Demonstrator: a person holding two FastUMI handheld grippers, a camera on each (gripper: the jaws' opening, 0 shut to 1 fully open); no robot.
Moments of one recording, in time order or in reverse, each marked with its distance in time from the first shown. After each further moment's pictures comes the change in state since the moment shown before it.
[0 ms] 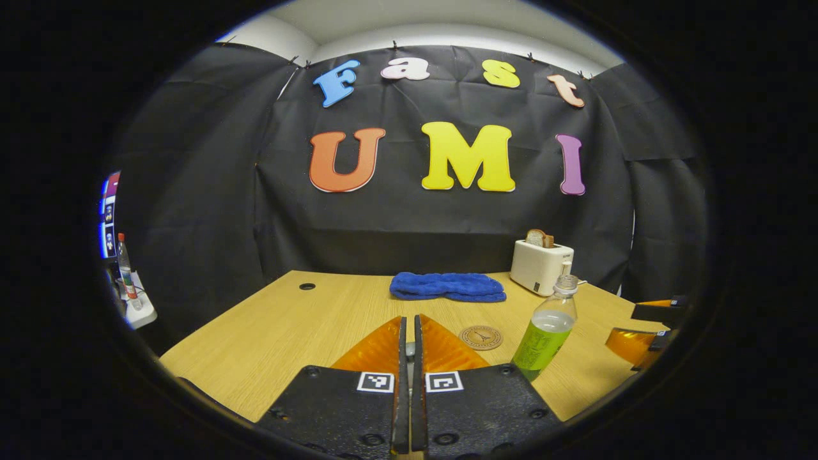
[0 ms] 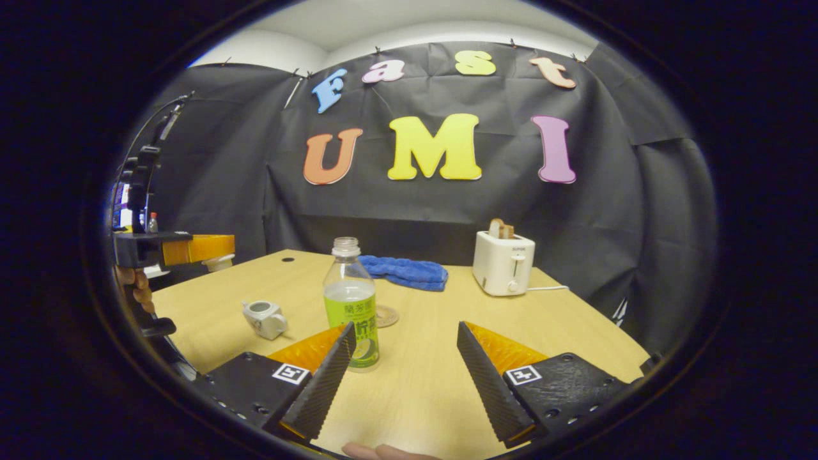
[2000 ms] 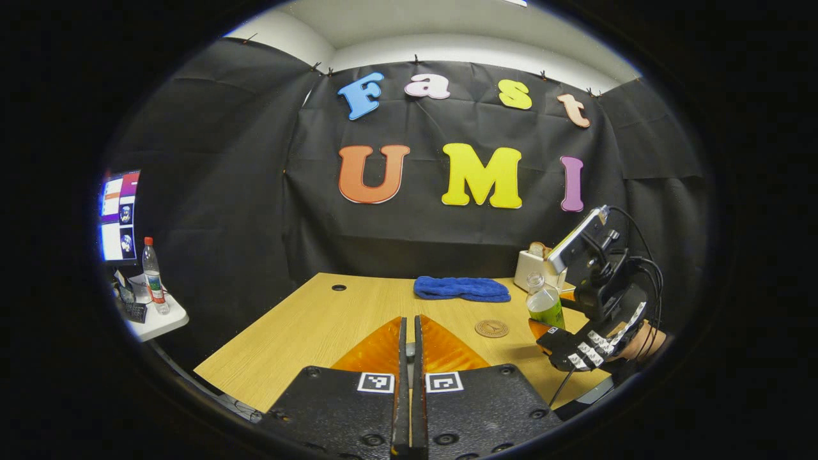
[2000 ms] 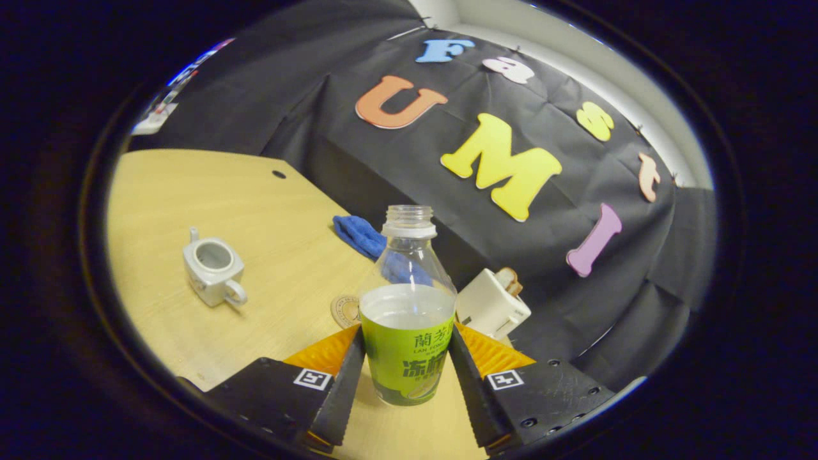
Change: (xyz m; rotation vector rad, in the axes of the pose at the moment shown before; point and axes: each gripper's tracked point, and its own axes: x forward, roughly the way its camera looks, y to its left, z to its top) left arm -0.086 0.080 0.019 -0.055 -0.004 0.025; right arm 0.094 0.057 0.019 -0.692 0.109 -0.228
